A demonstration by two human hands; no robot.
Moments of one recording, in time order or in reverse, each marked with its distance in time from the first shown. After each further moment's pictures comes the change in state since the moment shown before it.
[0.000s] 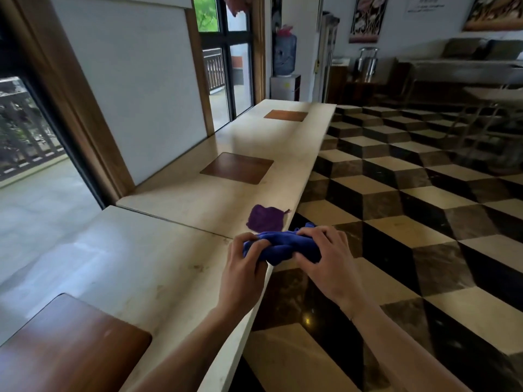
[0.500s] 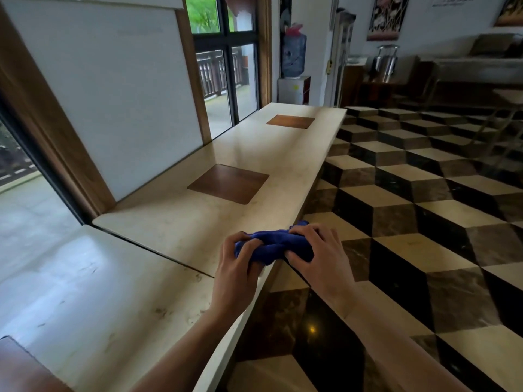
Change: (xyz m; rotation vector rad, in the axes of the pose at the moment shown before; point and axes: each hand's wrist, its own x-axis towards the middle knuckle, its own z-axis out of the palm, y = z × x) left_hand 0.134 -0.014 0.106 0.043 0.042 -0.074; right_hand 0.159 0.111 -0.007 0.025 0.020 -0.118
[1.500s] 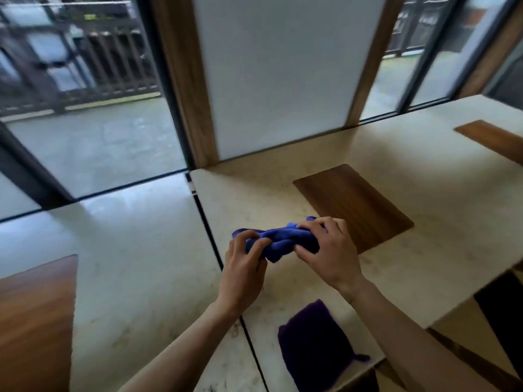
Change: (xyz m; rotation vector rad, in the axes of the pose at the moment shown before) left_hand 0.114 -0.263 0.027 0.389 0.238 -0.568; right_hand 0.319 -0.008 0.288 0.103 -0.421 -0.531
